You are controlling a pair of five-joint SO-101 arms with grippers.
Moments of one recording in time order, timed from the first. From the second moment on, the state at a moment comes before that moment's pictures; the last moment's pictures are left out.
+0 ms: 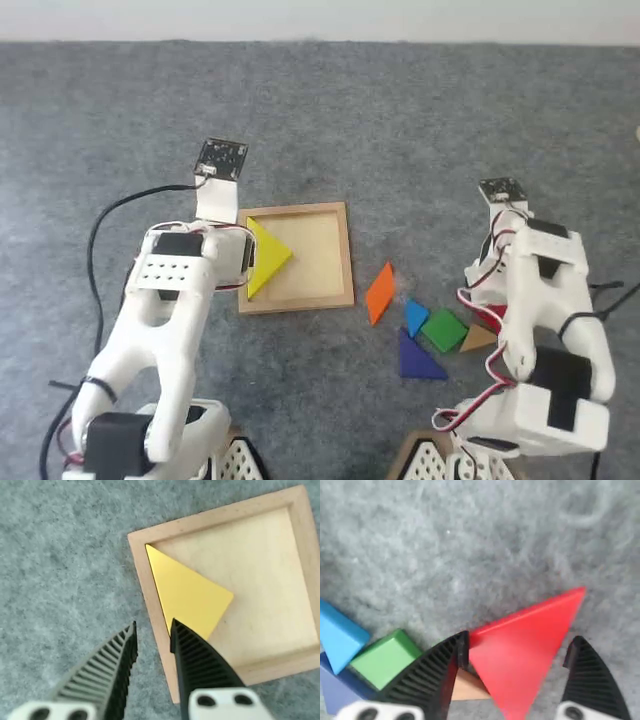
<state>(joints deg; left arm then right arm) -2.4 -20.4 50.1 50.4 -0.4 11.7 1.8 36.5 61.0 22.0</state>
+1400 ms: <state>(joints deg) -2.5 -20.4 50.2 50.3 -0.4 16.7 -11.1 29.5 72.2 1.3</state>
